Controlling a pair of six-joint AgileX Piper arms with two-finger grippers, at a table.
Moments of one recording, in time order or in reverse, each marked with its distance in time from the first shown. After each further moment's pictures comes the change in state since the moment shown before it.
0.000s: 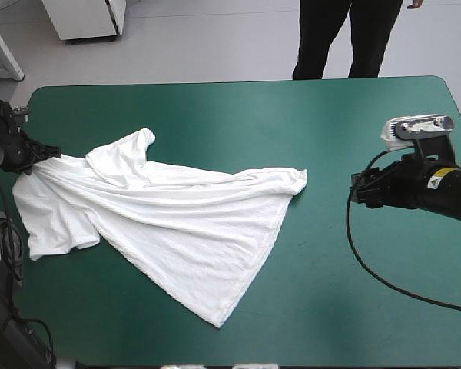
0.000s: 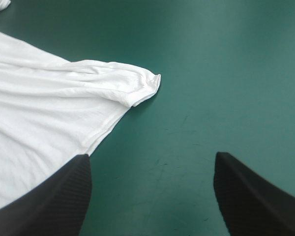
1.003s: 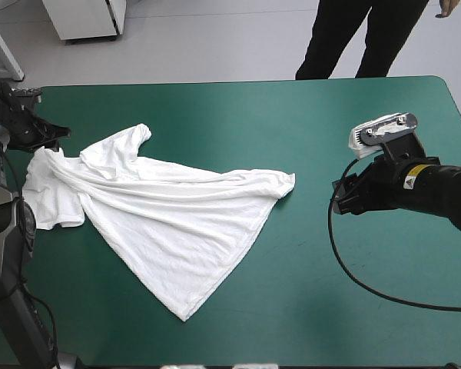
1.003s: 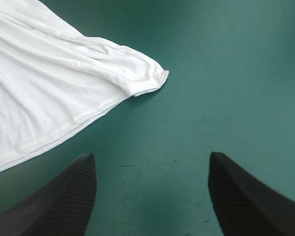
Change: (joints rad) left arm 0.011 0.258 -0.383 -0.199 0.106 0.206; right arm 0.164 0.046 -0.060 -0.082 0.043 -0.014
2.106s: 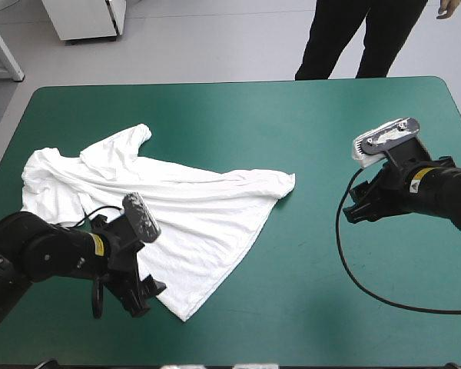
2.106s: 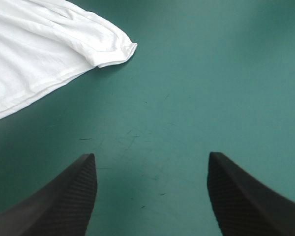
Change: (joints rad) left arm -0.901 -1.157 1.088 -0.148 0.008 0.188; right arm 0.003 0.000 -0.001 -0.128 0.075 -0.058
